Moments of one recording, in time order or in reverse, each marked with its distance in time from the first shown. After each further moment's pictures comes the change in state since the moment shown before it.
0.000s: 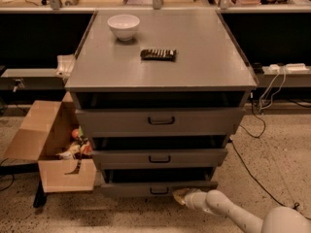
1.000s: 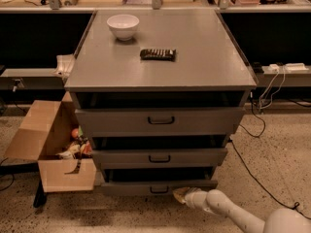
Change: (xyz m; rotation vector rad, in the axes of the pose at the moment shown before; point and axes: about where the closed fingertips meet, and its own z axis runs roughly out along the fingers) arm -0.004 -0.003 -0.002 0.013 -0.020 -0.008
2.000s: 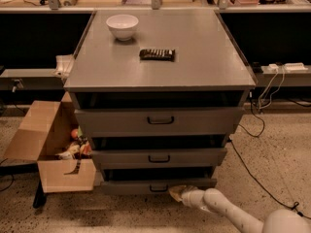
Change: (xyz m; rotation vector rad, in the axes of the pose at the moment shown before) arm -0.018 0.013 0.011 -0.028 -0.045 0.022
